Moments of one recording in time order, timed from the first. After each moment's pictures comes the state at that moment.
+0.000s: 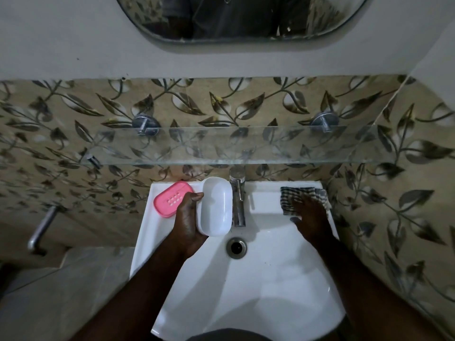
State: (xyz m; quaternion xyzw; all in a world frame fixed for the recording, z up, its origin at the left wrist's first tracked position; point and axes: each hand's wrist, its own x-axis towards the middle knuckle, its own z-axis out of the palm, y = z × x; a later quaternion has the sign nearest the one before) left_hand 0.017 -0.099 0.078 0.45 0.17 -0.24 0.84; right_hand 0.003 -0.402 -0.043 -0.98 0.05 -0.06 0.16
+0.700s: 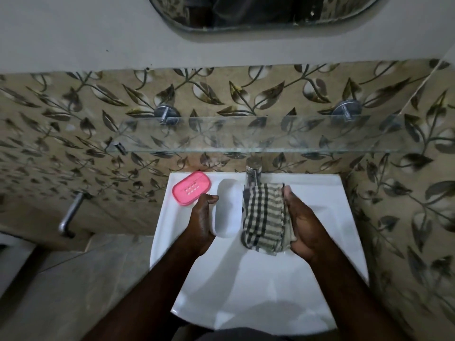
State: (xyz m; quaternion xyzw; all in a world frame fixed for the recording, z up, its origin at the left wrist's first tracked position) left_hand -0.004 -0.084 0.063 0.52 0.19 -0.20 0.81; right_hand -0.033 -0.288 0.046 -0.31 0.11 0.22 0.92
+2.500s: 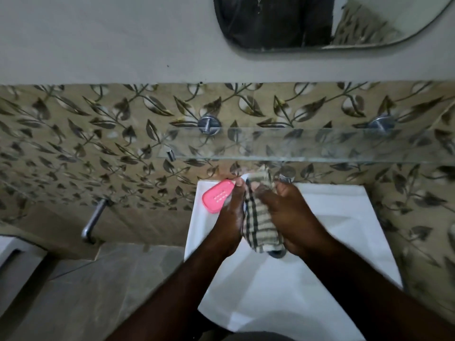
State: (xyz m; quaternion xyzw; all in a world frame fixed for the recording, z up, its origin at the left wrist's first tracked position) left_hand -0.007 -0.045 0.108 0.56 0.03 -0.18 0.81; right_hand -0.036 -0.156 0.155 -0.60 0.06 0.08 0.79
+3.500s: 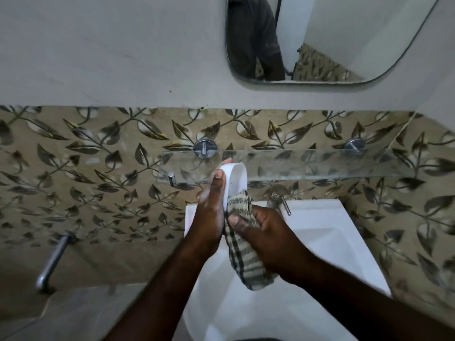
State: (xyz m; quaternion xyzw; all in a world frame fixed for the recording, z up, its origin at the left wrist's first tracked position) left_hand 0.032 0.011 0.150 0.53 -0.06 -0.12 0.84; right_hand -0.042 -0.100 0.171 -0.72 -0.02 0.05 0.69
